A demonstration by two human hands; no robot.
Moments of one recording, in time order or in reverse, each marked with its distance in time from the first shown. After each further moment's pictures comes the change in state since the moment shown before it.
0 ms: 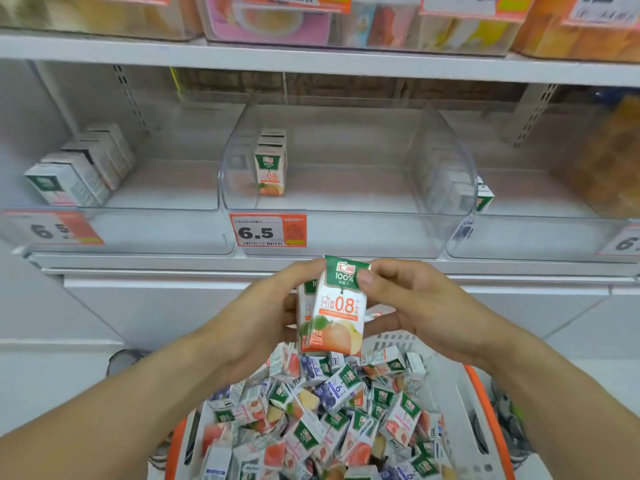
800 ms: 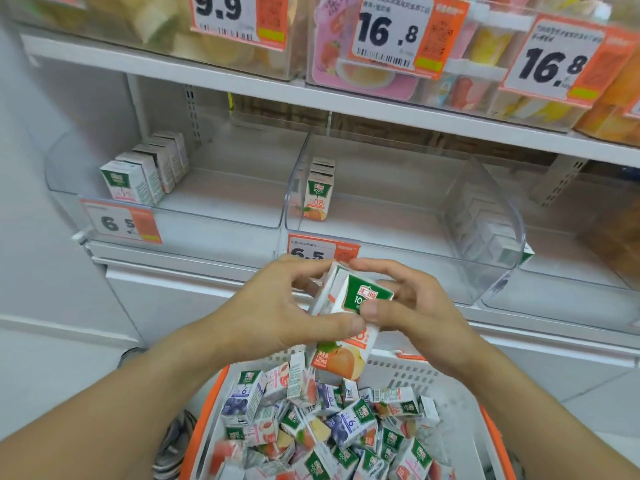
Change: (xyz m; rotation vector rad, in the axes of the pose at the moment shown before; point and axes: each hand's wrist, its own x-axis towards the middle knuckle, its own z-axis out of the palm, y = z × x) left_hand -0.027 0.019 -0.057 0.422 0.092 0.411; right_hand 0.043 -0.010 0.039 -0.112 -0.014 -0.180
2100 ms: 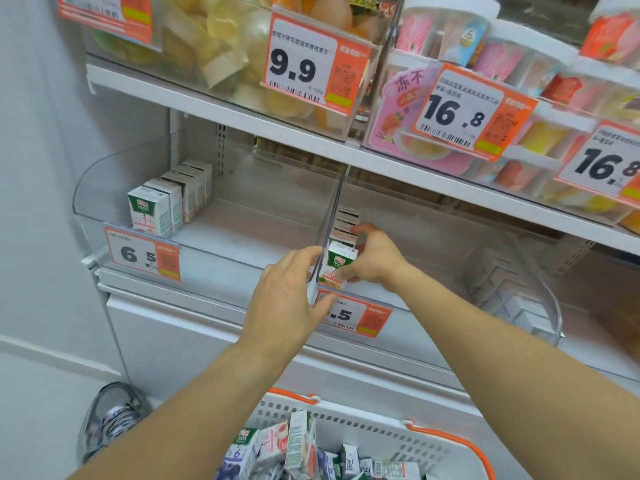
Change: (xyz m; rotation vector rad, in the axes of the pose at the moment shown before) left_hand 0.071 -0.053 -0.028 0.485 0.683 0.156; right_hand 0.214 -0.013 -0.009 -0.716 0.271 0.190
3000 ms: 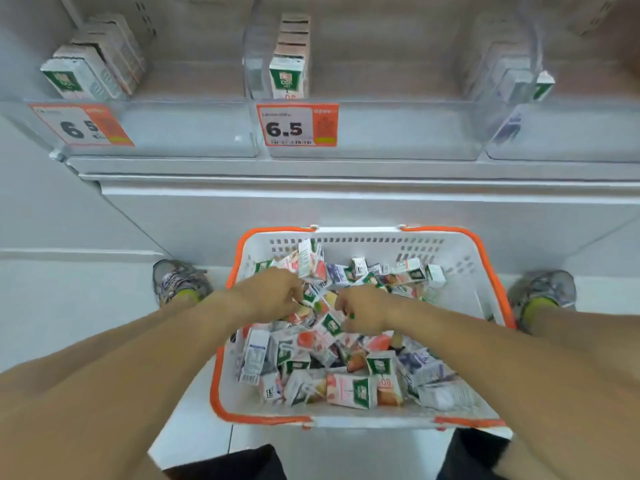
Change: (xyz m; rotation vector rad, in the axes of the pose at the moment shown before) left_hand -0.162 -0.032 0.030 0.416 -1.267 -0.075; right_hand -0.239 0.187 0.121 -0.412 -0.750 0.039
